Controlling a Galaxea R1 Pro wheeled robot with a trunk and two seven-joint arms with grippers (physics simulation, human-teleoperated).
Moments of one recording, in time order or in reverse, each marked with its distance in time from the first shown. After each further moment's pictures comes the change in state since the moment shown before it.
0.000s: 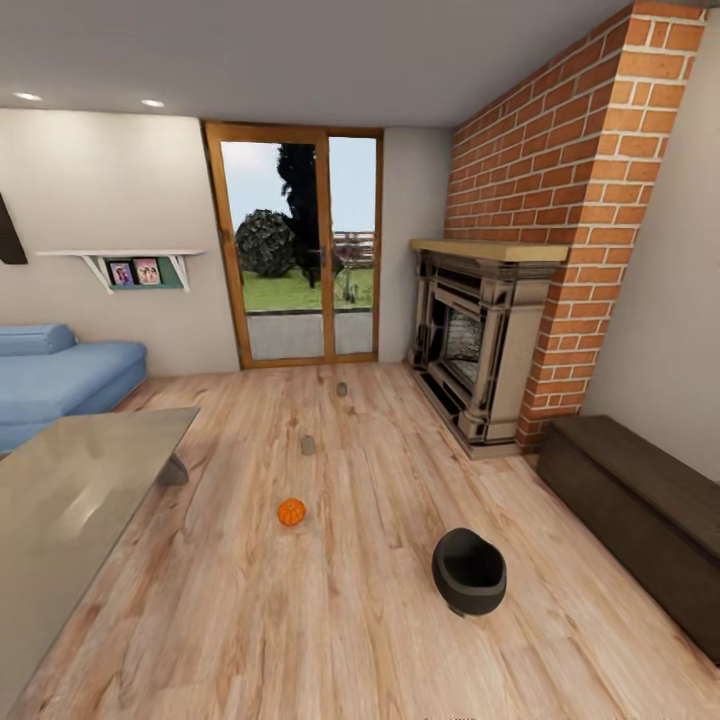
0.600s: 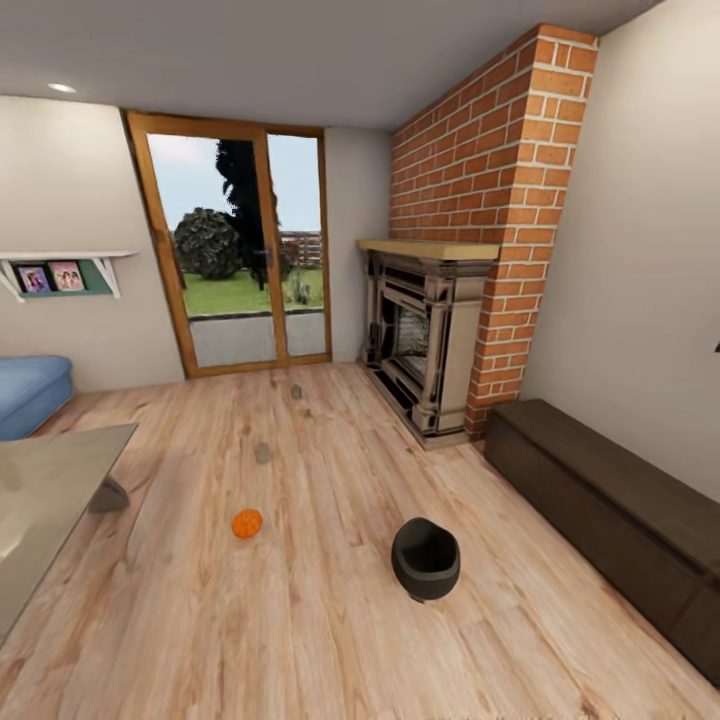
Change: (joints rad) left arm -0.008 0.000 -0.002 -0.123 0.001 0.005 0.002; right arm 0.002 0.000 -0.003 -0.001 -0.002 -0.047 -0.002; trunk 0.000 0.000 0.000
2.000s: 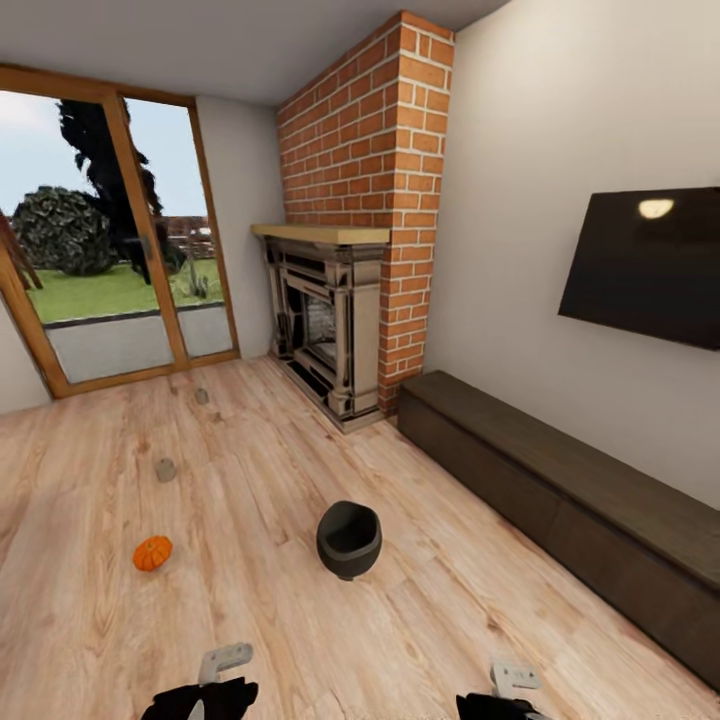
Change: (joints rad) left arm -0.293 -0.002 0.081 -0.504 0.151 0.409 0.012; right arm -0.230 0.008 -0.001 -0.588 -0.084 0.312 -0.005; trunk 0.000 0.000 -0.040
